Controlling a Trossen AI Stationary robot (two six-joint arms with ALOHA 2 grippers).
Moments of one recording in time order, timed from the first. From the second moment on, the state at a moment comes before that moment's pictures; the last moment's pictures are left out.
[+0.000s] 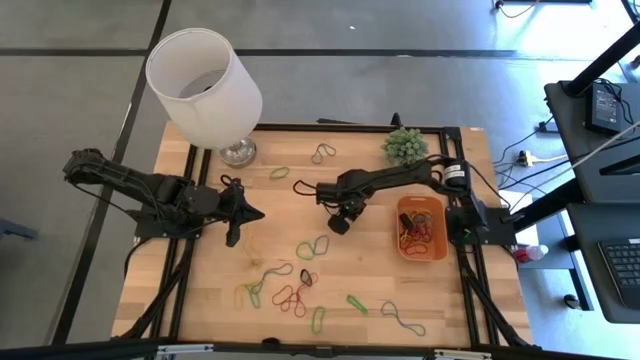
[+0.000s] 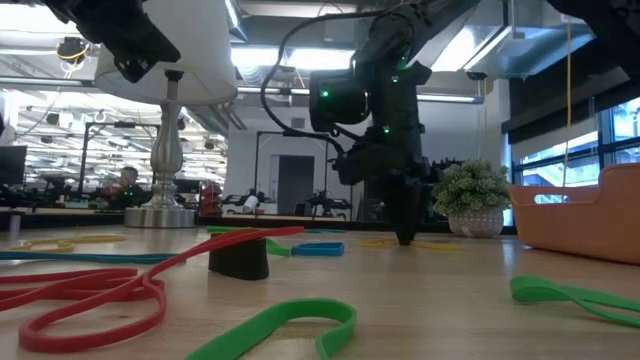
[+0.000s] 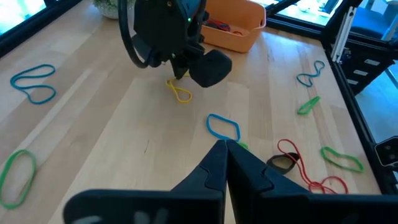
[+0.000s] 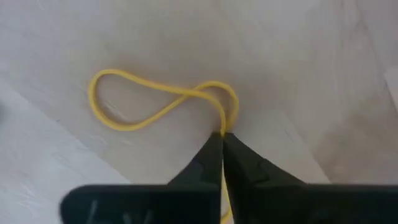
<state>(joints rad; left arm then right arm) -0.27 0.72 0.58 -0.37 -0.29 -0.41 -0.08 2.14 1.47 -0.98 0.00 0.57</state>
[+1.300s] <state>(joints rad) -0.28 0.73 0.58 -0.36 -0.29 -0.41 0.39 1.34 1.18 -1.52 0.14 1.43</state>
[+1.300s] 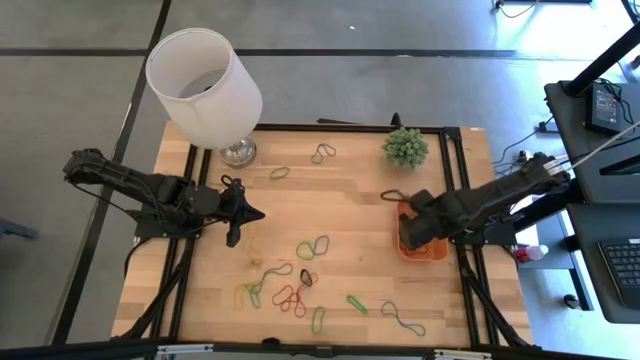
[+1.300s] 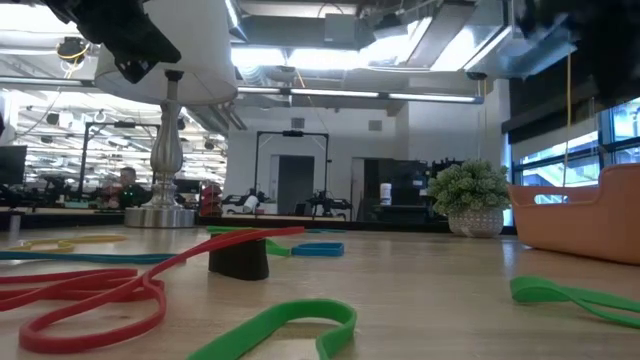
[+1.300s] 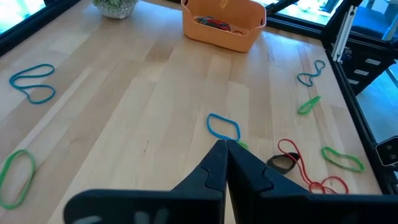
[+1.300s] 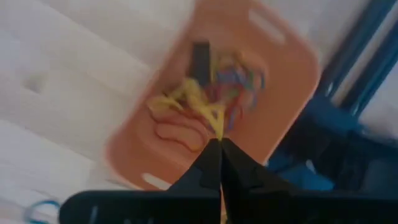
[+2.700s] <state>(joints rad) -0.32 0.88 0.68 -0.34 -0.27 -0.37 0.40 1.03 0.81 -1.14 0.06 1.51</state>
